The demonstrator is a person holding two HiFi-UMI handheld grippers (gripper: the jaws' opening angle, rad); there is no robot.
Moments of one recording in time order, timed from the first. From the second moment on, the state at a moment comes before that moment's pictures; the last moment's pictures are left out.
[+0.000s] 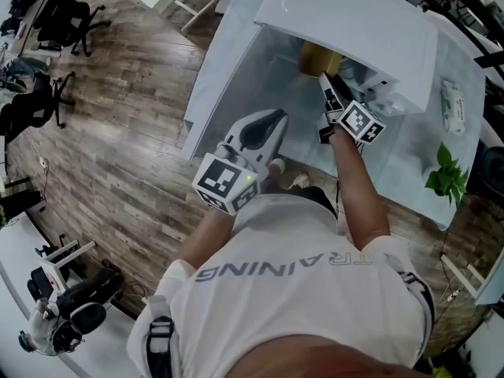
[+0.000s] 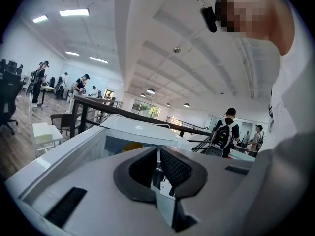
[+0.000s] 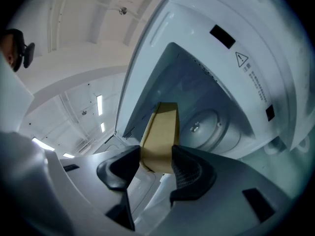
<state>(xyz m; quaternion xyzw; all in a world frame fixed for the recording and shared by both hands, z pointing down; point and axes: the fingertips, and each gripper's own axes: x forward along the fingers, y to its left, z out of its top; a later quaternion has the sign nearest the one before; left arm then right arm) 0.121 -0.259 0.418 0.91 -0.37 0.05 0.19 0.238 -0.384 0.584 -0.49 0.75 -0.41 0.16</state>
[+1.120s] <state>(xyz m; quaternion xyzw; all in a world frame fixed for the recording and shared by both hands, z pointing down) 0.110 -0.272 0.413 0.91 -0.38 0.06 0.17 0.275 -0.474 0.605 -0.56 0.66 -0.41 0.29</state>
